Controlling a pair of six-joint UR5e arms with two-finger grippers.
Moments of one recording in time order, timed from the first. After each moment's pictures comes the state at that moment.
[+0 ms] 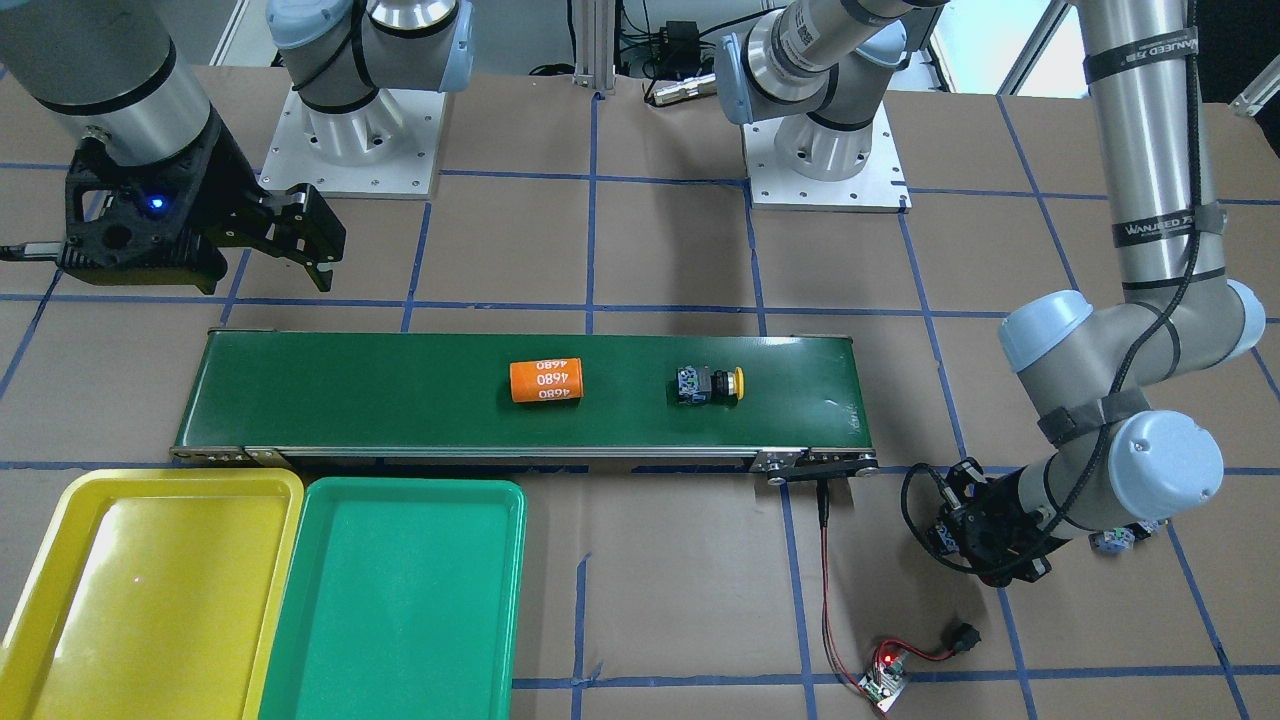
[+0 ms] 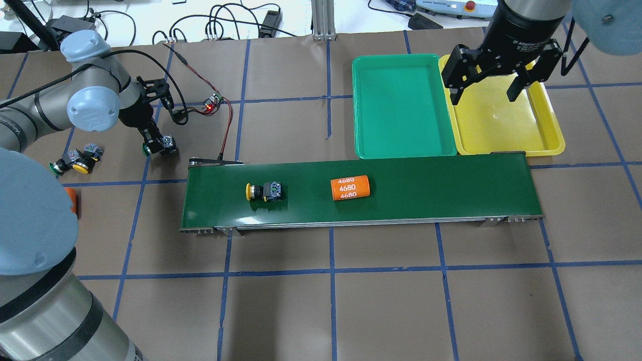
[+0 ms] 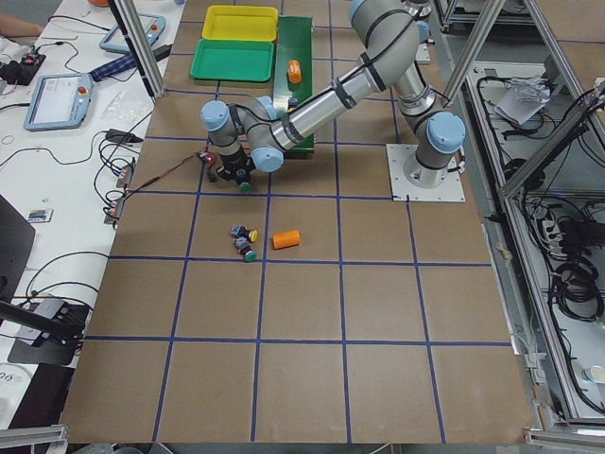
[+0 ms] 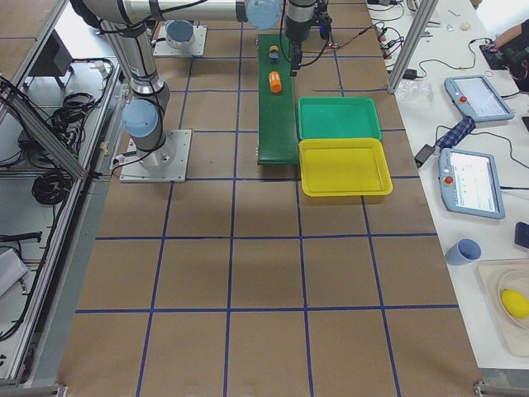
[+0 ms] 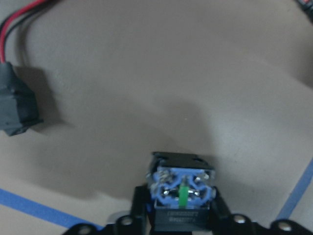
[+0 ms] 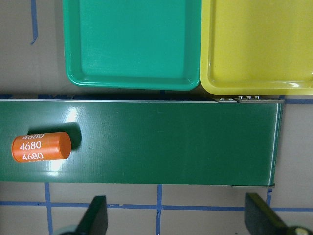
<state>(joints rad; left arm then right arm) -1.28 -2.14 -1.58 -1.11 1.57 1.38 1.53 -1.49 1.48 -1.52 -1.55 -0.11</state>
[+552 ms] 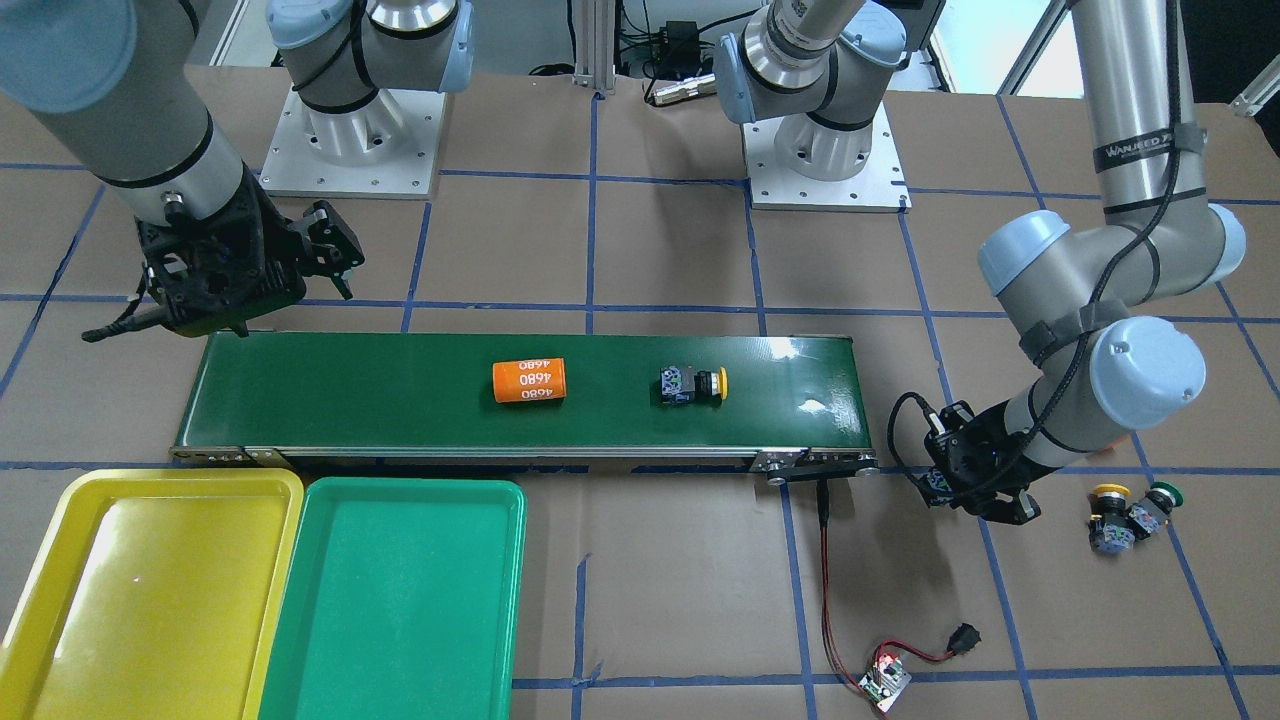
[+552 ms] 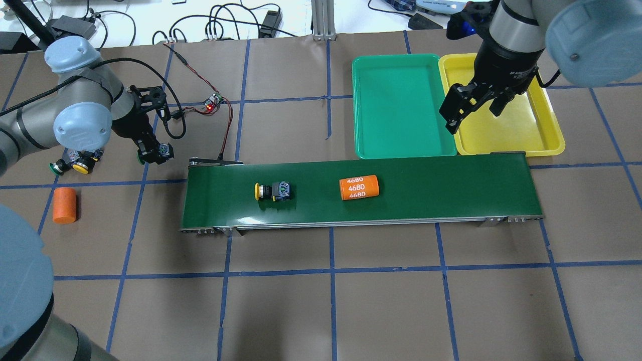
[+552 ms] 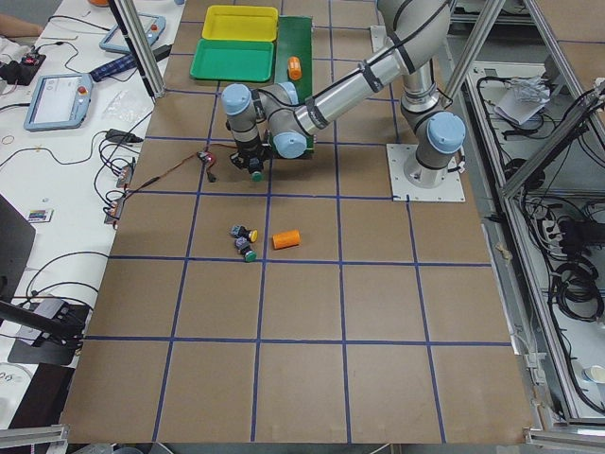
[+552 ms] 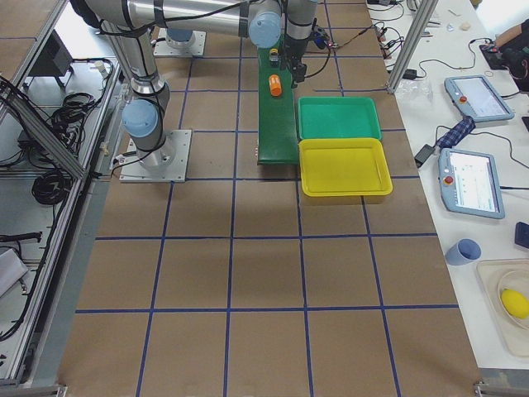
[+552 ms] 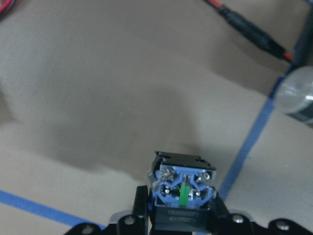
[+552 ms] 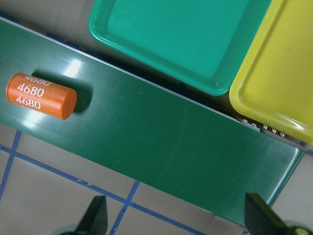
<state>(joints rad) -1.28 -1.96 -1.75 -1.06 1.55 1.48 1.53 -1.48 1.62 -1.63 -1.55 -0.55</state>
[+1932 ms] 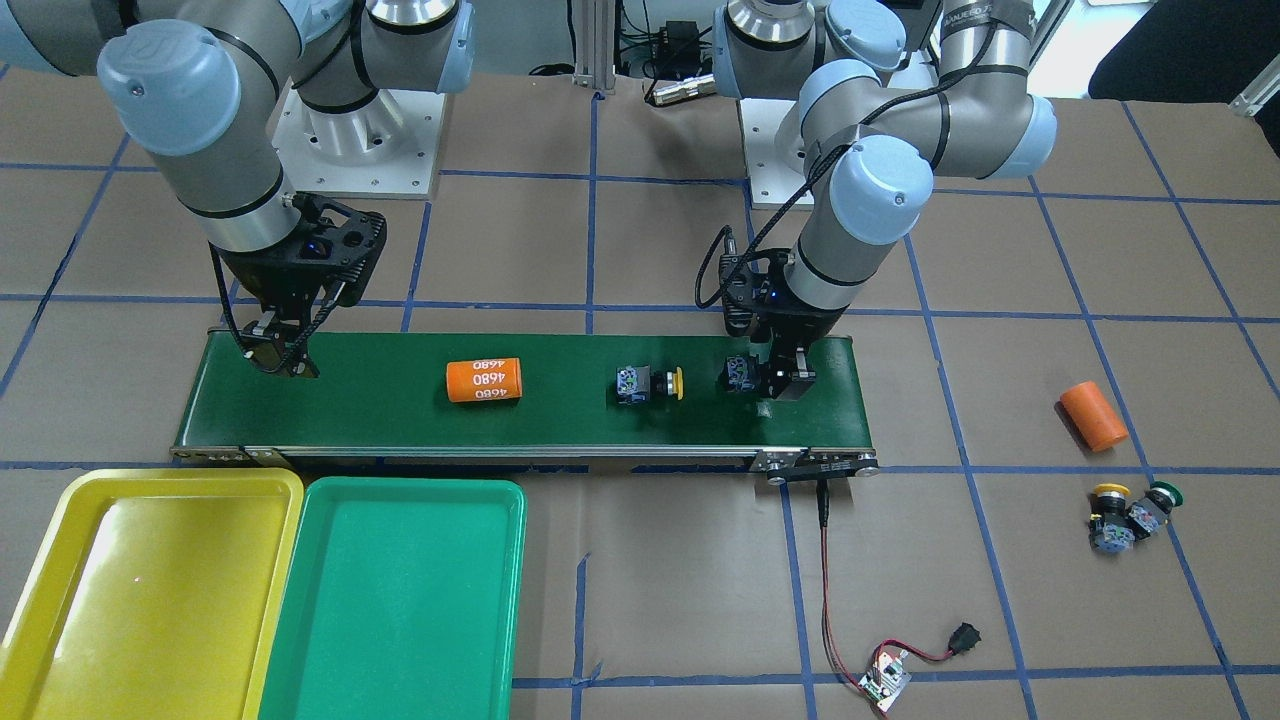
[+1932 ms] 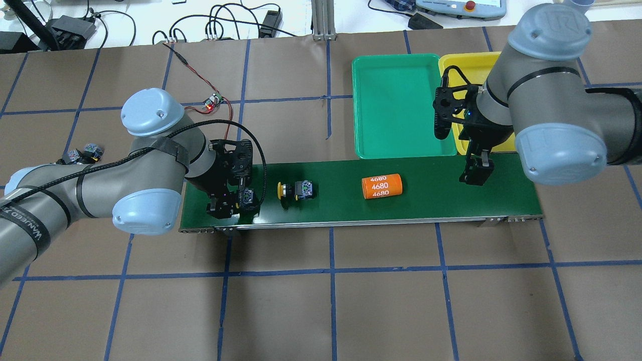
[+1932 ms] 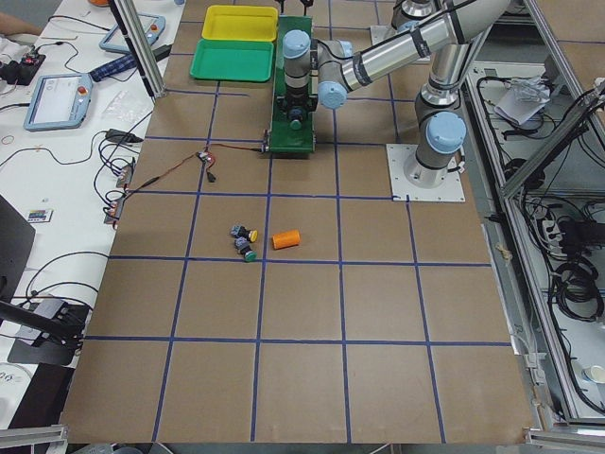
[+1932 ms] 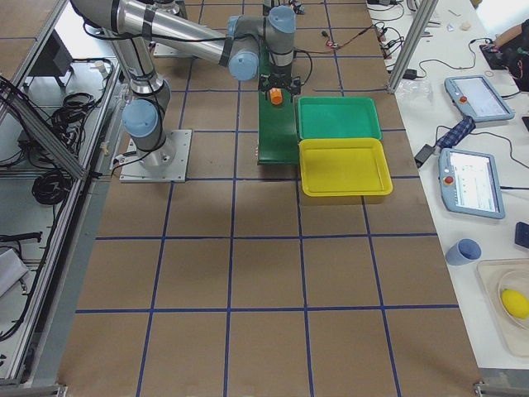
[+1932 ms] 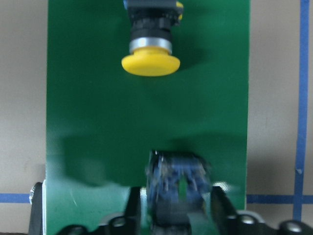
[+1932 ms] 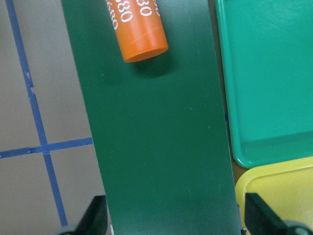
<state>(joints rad) -1.59 -1.68 -2.07 -0.96 1.47 1.51 1.52 -1.56 1.94 -2.00 -1.56 -1.48</state>
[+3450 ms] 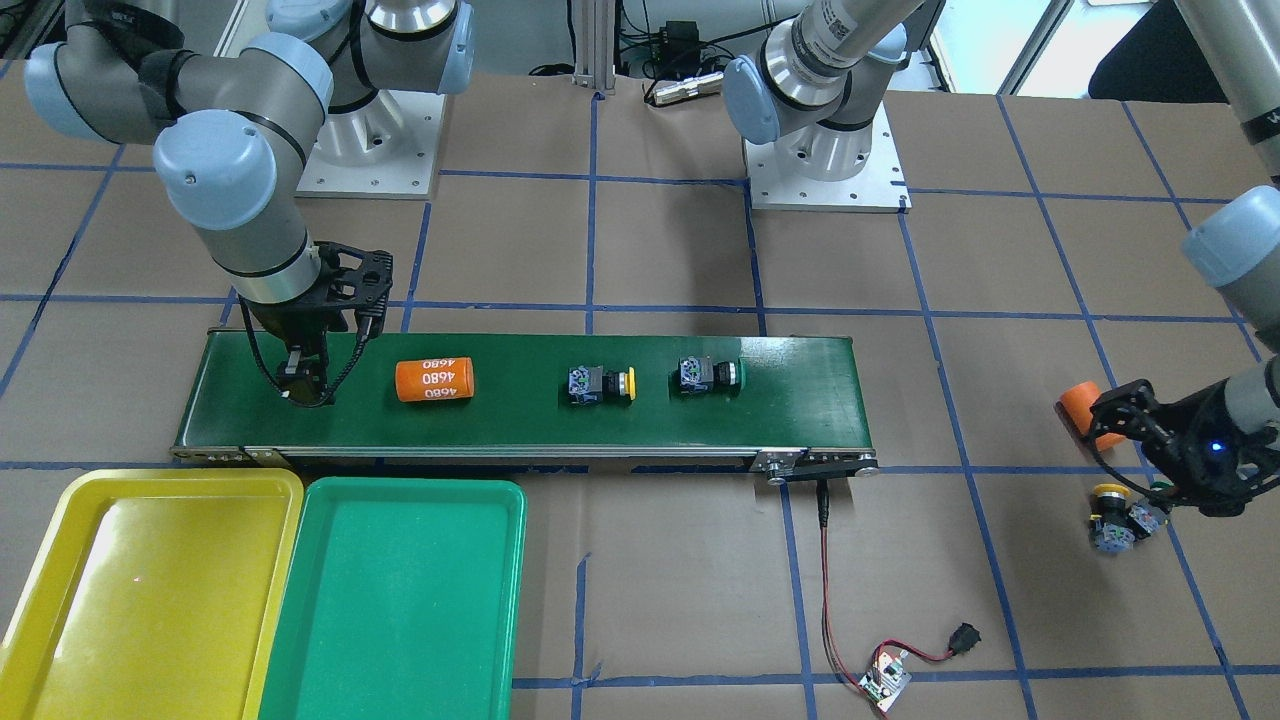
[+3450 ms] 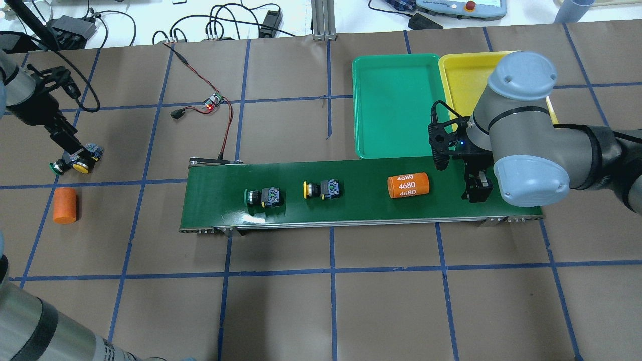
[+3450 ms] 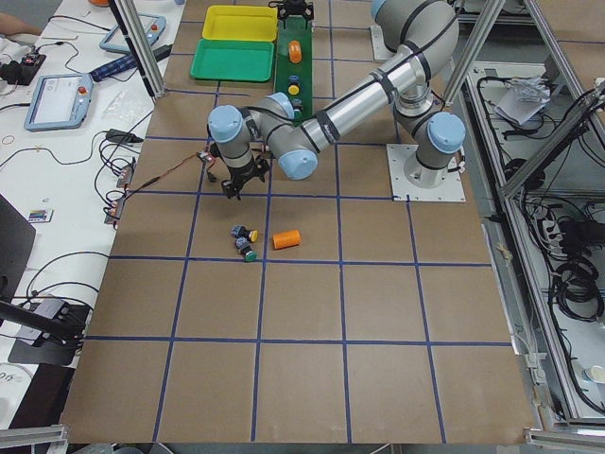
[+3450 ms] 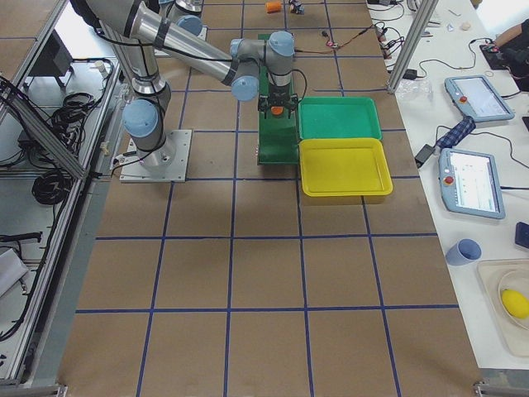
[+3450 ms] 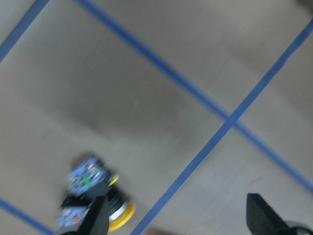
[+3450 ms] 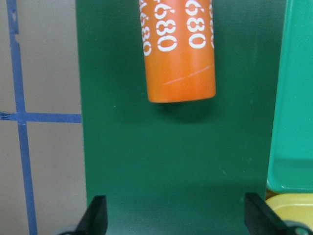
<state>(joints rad) -0.99 -2.05 -1.50 -1.26 1.59 1.47 1.51 -1.47 2.03 -2.13 -1.61 -1.66</state>
